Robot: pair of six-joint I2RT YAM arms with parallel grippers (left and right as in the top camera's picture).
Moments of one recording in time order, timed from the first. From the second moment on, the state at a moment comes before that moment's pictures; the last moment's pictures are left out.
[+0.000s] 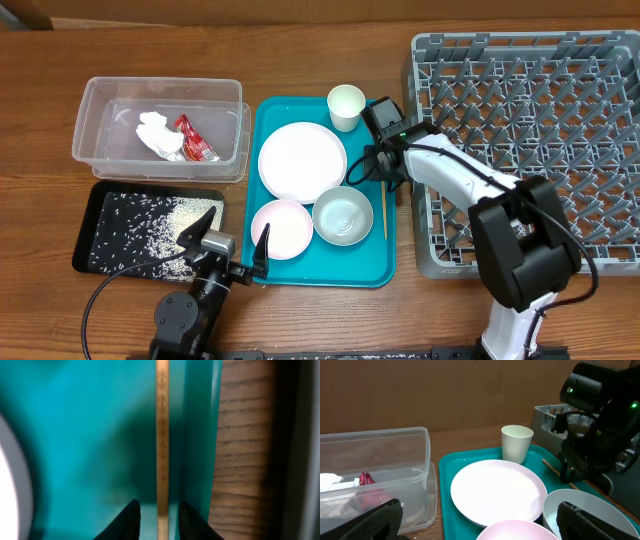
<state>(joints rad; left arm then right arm) -0.21 0.02 0.01 -0.07 0.11 -0.03 0.45 1.99 1.30 -0.62 0.08 0.46</state>
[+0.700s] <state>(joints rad) -0.21 0.02 0.01 -0.07 0.11 -0.03 0.44 1.64 1.52 -0.89 0.25 0.38</state>
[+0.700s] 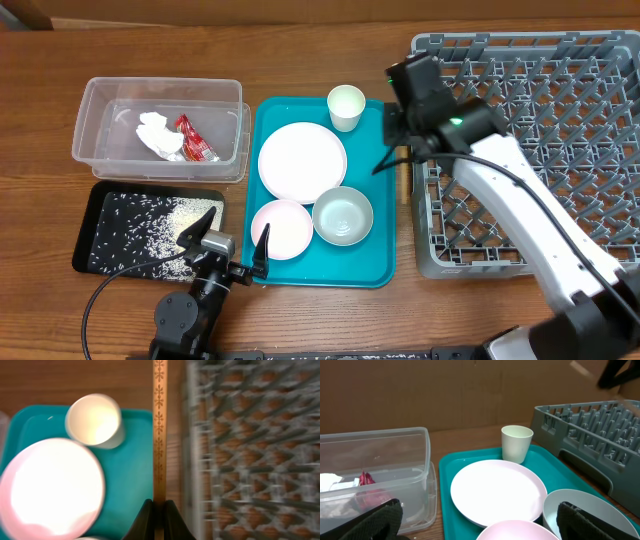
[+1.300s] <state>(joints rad) -0.21 0.02 0.01 -0.07 0.11 -0.03 0.35 1.72 1.42 -0.98 0.19 0.26</state>
